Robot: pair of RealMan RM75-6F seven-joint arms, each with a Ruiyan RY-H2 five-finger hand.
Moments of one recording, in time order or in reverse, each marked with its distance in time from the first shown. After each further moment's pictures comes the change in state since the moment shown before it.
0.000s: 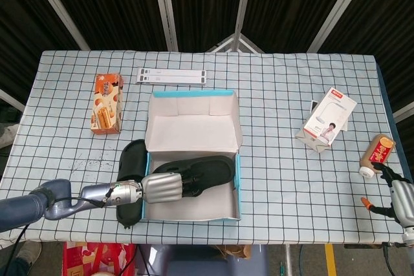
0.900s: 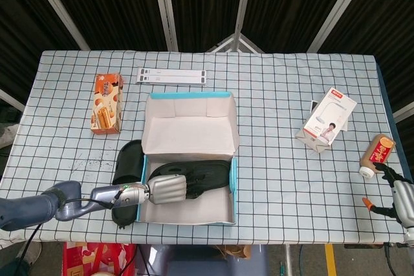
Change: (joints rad) left arm -0.035 -0.061 0.024 0.015 -0.060 -0.106 0.032; right arm -0.002 0.005 0.002 -0.001 0.008 -0.009 0.010
